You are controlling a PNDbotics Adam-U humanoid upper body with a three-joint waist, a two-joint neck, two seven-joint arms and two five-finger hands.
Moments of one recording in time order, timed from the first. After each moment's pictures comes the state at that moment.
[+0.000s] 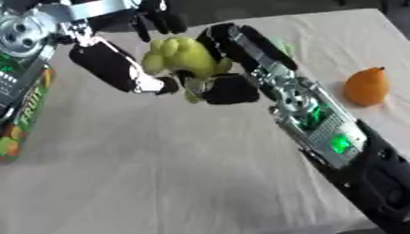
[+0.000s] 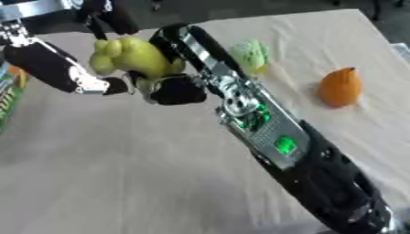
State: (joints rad) left arm -1.06 0.46 -0.50 -1.70 -0.29 0.30 -0.65; right arm -0.66 -0.41 0.45 -1.98 0.08 0.55 -0.12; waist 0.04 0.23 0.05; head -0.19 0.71
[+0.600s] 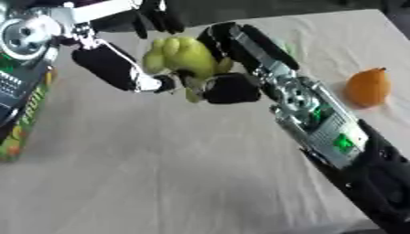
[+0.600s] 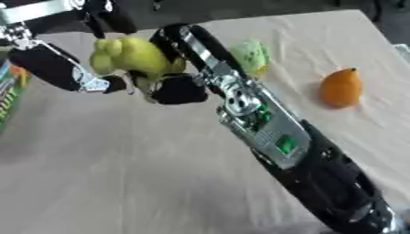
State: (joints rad) left arm -1.06 0.45 -0.51 -1.69 -0.36 0.30 -0.60; right arm -0.66 -0.41 0.45 -1.98 0.07 0.55 -0.12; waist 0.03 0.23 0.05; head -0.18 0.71
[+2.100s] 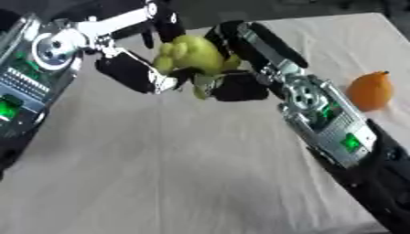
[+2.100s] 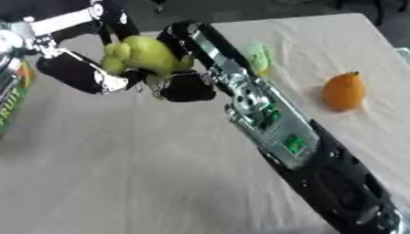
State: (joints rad) left arm -1.06 0.42 -0.53 -1.65 -0.41 0.29 -0.53; right arm -0.66 -0.42 0.44 -1.98 0.06 0.52 -0.09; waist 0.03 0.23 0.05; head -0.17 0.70
